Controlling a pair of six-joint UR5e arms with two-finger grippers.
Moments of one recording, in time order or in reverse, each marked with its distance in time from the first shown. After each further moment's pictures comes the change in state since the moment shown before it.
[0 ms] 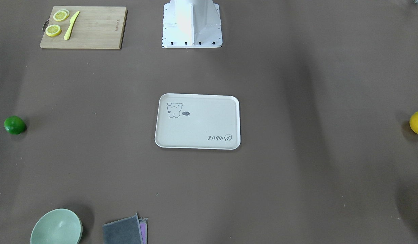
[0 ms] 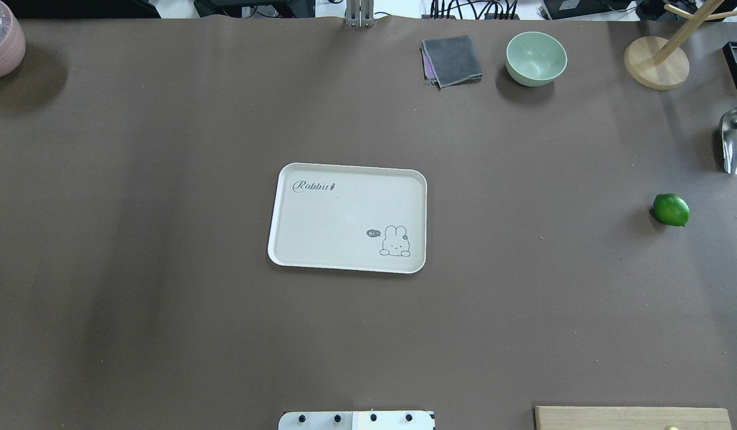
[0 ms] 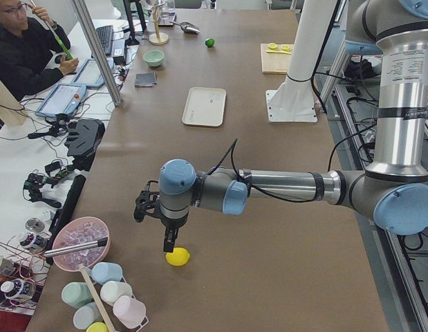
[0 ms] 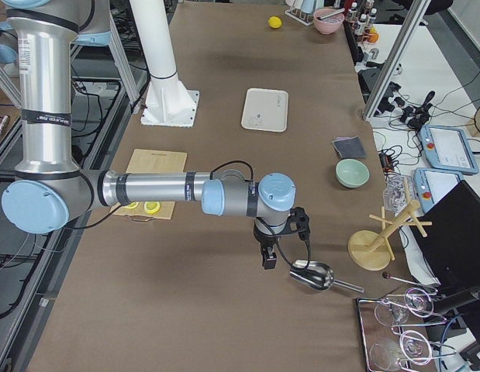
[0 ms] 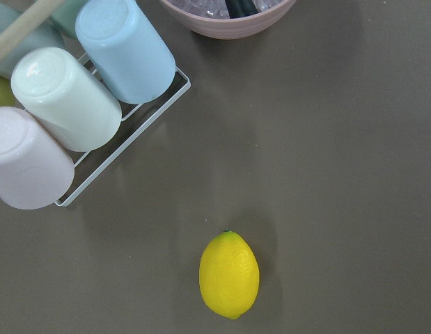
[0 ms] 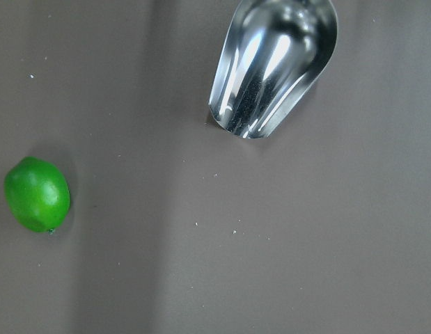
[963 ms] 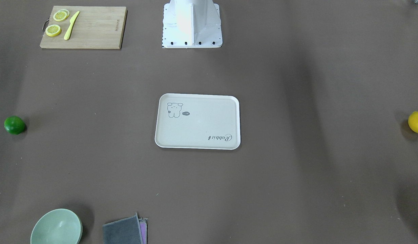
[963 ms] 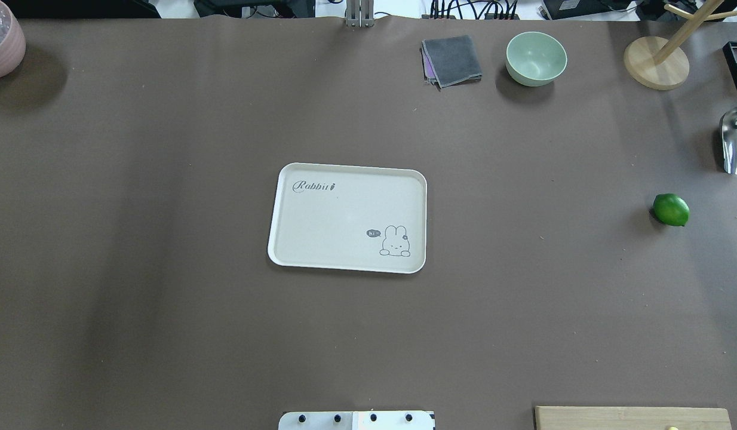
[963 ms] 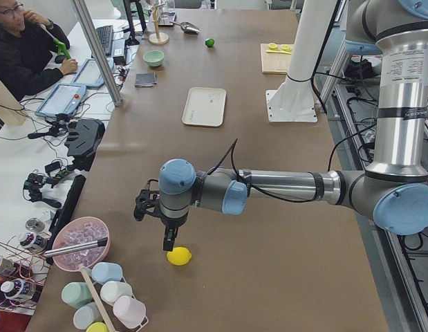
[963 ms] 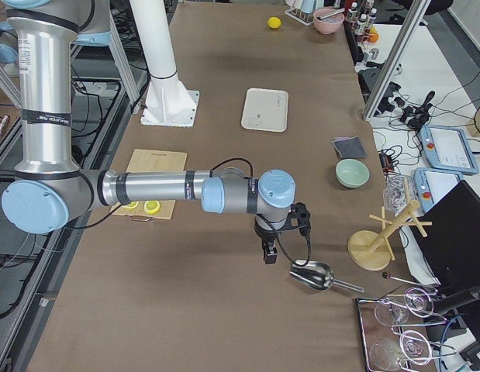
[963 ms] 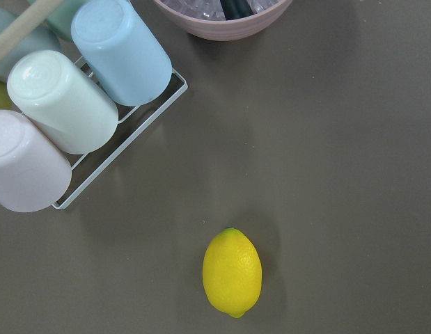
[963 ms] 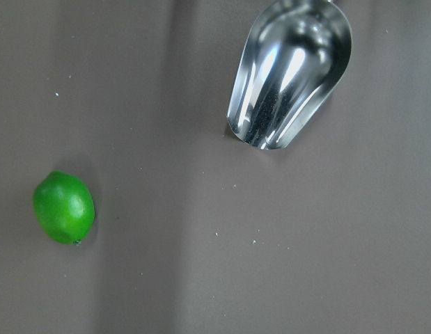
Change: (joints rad) left arm 0.001 -0.004 0.005 -0.007 -0.036 0.001; right arm 0.000 0.009 0.013 0.010 0.039 0.037
